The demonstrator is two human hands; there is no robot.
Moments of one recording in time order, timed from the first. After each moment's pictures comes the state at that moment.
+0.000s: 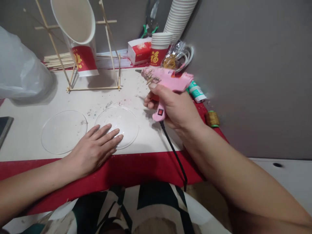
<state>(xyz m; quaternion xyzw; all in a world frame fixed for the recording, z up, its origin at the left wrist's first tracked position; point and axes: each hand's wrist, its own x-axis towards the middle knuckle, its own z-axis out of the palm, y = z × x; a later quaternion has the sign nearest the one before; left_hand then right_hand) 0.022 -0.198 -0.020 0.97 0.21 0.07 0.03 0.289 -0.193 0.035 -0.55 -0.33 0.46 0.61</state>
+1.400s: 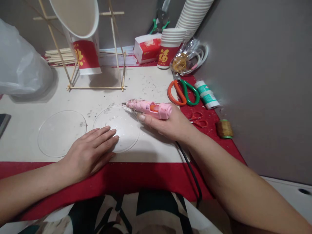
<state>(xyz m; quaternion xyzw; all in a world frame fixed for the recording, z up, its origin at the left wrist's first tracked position) 0.023 -0.193 -0.016 0.96 0.23 0.15 0.04 0.302 -0.195 0.020 -0.56 -0.56 0.47 0.39</state>
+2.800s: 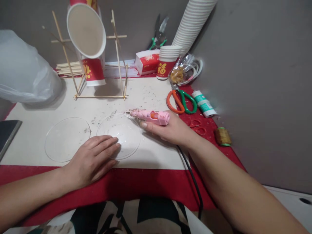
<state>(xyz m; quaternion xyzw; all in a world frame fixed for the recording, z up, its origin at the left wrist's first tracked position) 0.022 -0.193 -0.015 0.95 0.20 0.22 0.07 0.313 -0.186 0.015 -0.55 -0.60 0.47 0.36</state>
